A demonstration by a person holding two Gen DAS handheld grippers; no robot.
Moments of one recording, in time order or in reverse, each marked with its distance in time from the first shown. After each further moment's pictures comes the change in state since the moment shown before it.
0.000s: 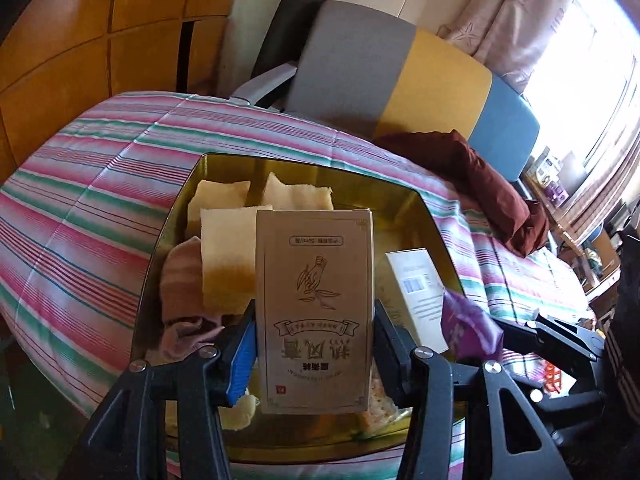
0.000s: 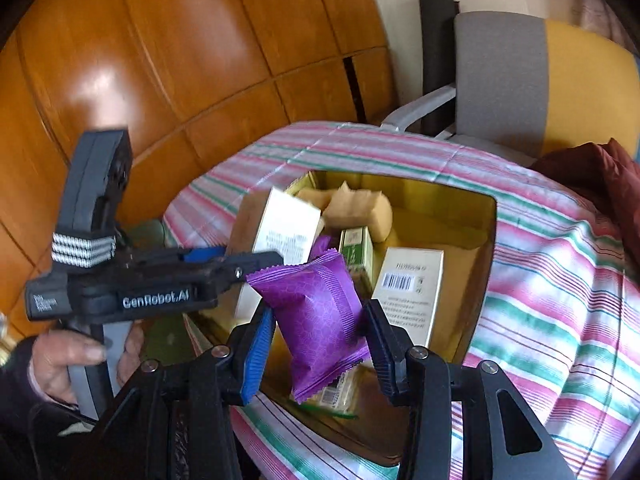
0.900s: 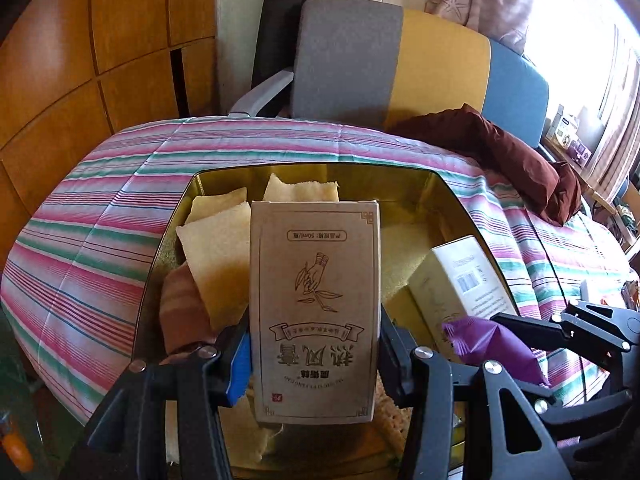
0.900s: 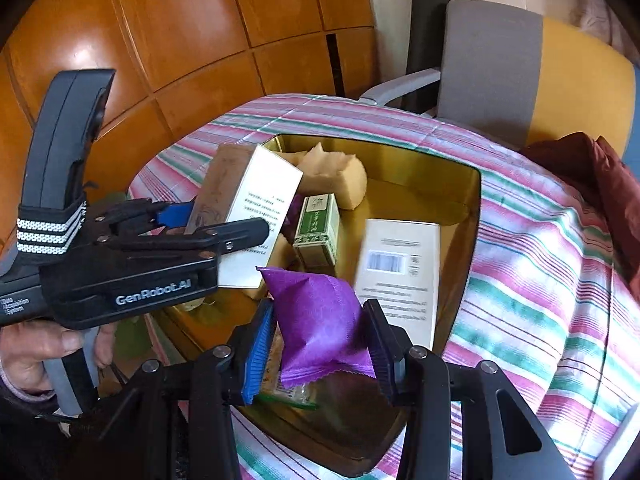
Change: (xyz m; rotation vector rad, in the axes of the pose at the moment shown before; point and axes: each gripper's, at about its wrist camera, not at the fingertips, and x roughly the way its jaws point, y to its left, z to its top) left arm 0.027 -0.018 -0.004 0.148 -0.020 0.142; right arm 0.030 -0.016 -0.011 -0.022 0.072 -0.101
